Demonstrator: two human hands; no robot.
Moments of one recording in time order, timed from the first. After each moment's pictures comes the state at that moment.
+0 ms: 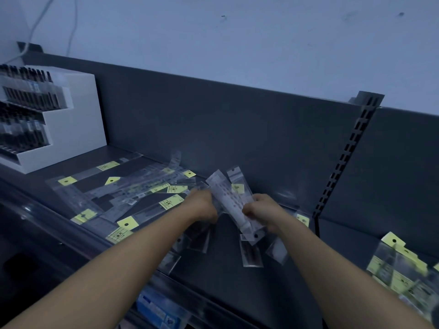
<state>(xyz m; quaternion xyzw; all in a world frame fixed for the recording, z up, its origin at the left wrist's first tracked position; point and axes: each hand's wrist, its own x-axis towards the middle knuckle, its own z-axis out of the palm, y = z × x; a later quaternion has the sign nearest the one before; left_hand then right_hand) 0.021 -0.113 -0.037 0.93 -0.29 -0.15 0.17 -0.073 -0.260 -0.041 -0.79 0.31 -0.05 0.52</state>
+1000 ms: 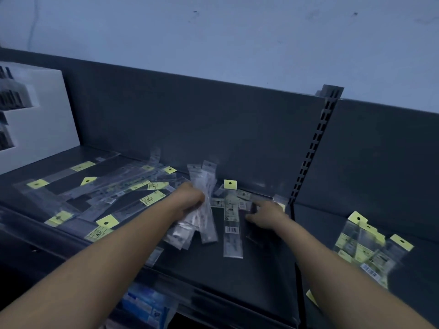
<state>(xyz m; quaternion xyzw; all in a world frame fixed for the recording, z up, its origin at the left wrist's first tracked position) 0.011 -0.120 -0.038 0.79 -0.18 -0.29 0.52 -0.127 -0.283 -0.050 -0.91 0.38 0.04 0.17</state>
